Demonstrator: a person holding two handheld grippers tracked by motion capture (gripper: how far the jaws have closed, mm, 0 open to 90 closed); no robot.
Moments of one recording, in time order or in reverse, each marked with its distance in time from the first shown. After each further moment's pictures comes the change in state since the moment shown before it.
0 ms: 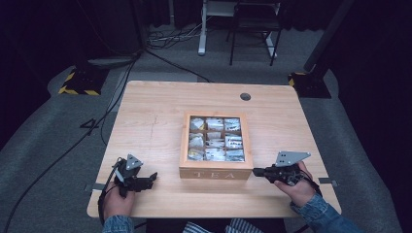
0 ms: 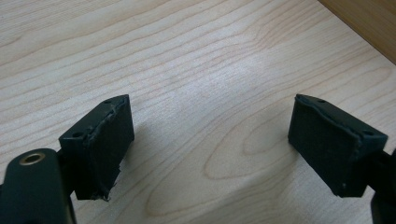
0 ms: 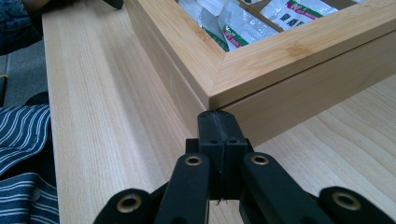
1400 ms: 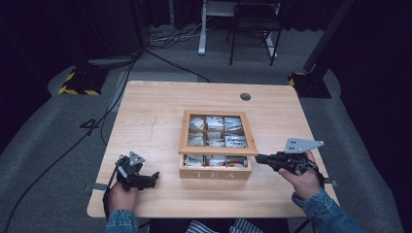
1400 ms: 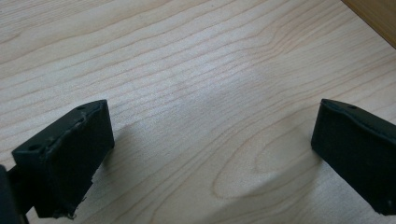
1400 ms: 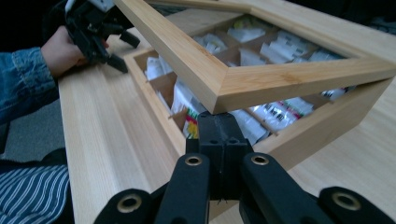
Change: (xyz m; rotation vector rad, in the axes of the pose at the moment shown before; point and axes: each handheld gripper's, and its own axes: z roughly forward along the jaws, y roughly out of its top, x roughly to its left) left arm 0.001 0.008 0.009 0.043 0.023 -0.029; right arm -0.002 0.044 -0.029 -0.130 -0.026 0.041
